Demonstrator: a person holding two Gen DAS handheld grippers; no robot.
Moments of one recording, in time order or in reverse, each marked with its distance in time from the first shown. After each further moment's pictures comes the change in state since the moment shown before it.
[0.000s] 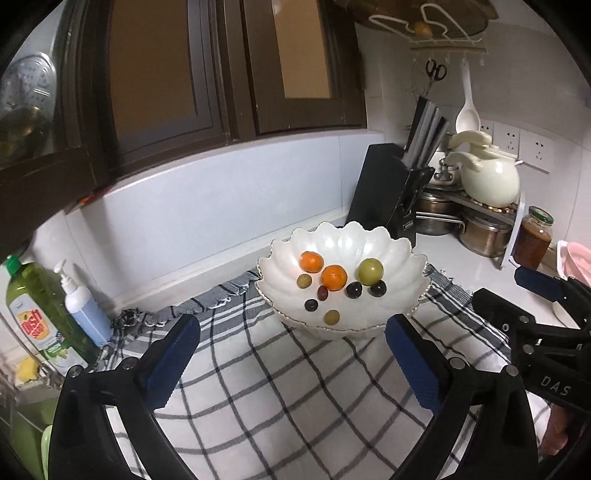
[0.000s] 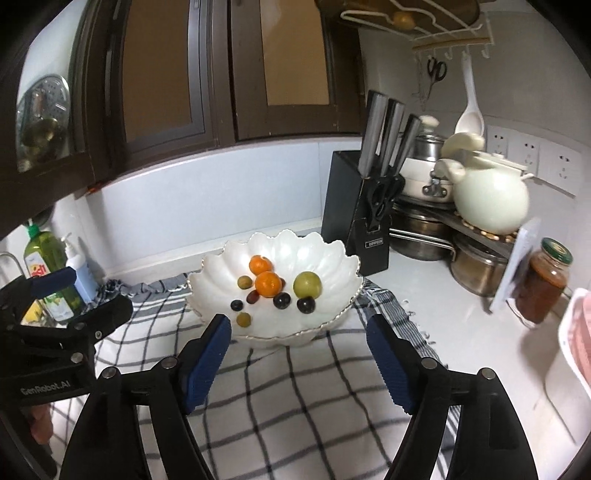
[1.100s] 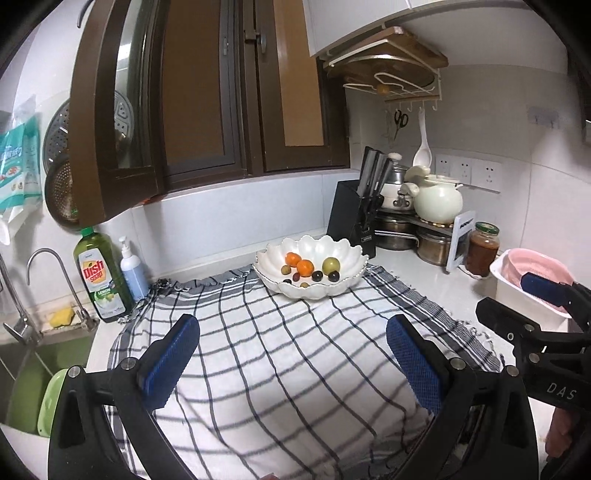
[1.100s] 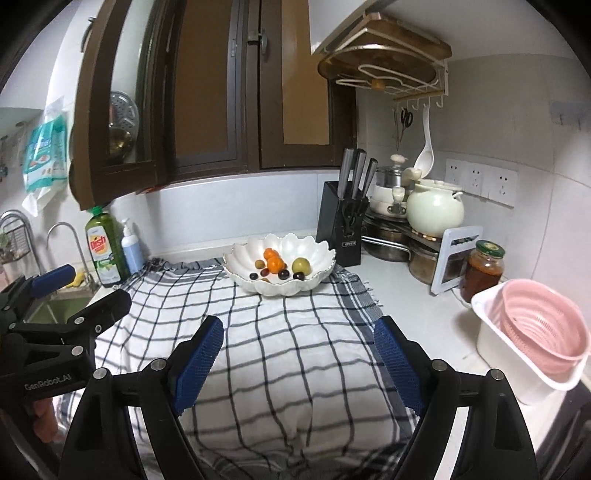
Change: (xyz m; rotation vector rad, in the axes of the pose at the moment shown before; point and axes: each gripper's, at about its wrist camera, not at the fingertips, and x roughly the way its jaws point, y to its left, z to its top) left arm -0.206 -0.072 -0.086 -0.074 -0.135 0.059; right arm -0.203 -0.031 -0.076 -0.080 -0.096 0.033
